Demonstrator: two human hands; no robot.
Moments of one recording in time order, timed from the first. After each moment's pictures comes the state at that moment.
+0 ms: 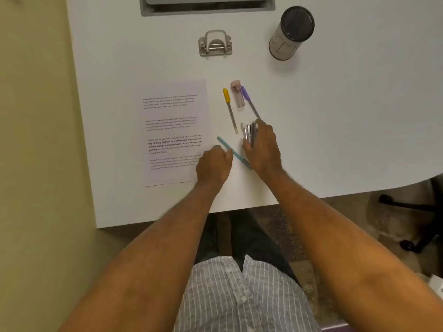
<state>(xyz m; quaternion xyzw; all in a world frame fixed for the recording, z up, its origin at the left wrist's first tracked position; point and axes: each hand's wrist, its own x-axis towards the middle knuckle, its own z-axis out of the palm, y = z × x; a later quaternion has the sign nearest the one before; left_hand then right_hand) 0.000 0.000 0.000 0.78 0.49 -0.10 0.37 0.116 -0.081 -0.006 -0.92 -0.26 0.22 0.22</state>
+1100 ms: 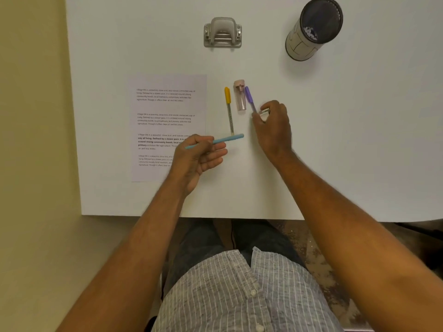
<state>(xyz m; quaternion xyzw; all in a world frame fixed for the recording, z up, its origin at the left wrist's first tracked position) 0.003 0.036 0.036 0.27 0.53 0.11 0.80 0.208 -0.043 -0.018 -0.89 -0.24 0.25 0.28</state>
